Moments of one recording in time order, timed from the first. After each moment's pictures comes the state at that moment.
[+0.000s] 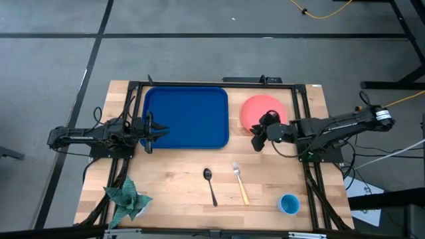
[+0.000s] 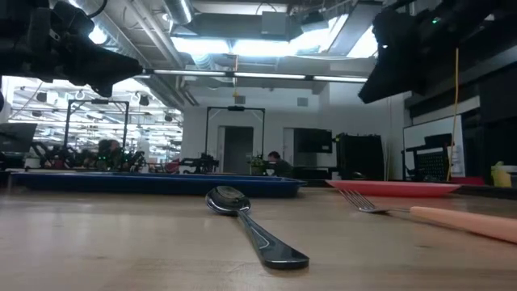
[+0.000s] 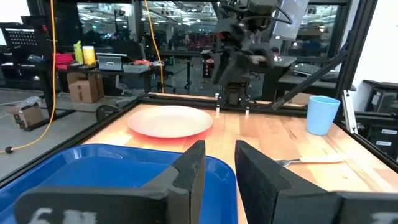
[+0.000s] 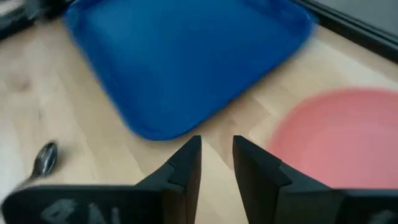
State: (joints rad) left arm 0.05 0.06 0.01 0.13 -0.09 -0.05; right arm 0.15 1.08 0.68 -0.35 0.47 0.60
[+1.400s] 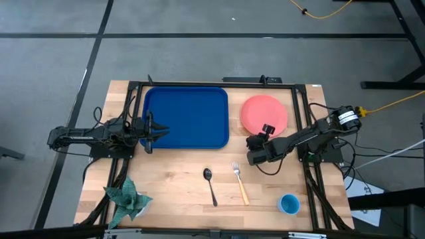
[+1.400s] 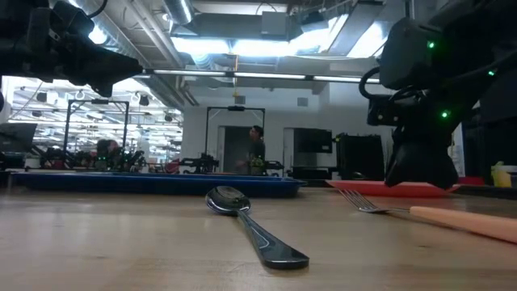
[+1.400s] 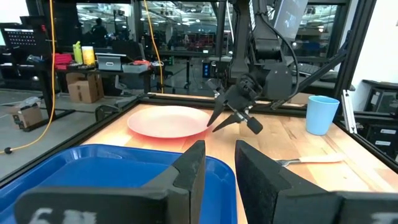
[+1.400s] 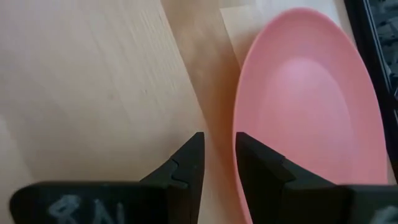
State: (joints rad) left arm 0.05 0.06 0.01 0.14 -0.09 -0.05; right arm 0.26 1.61 0.68 -0.53 0.74 0.52
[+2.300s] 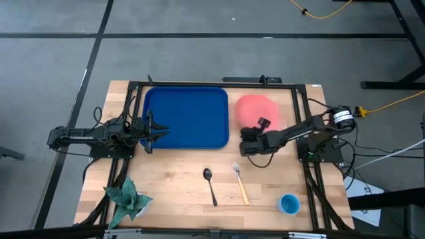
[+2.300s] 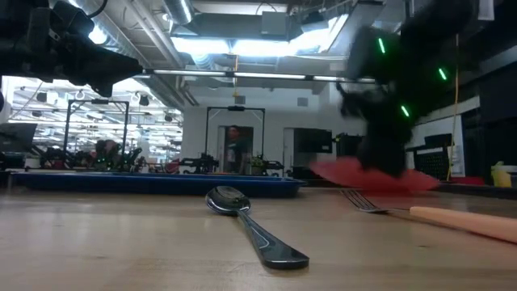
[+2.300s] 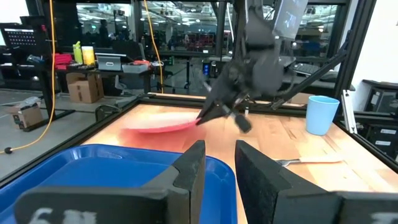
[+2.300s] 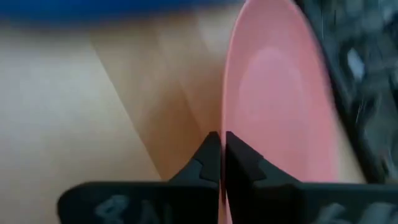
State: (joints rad) left arm 0.05 0.06 0.01 0.14 -0.09 -0.05; right arm 0.16 1.65 0.82 -0.49 0.81 0.41
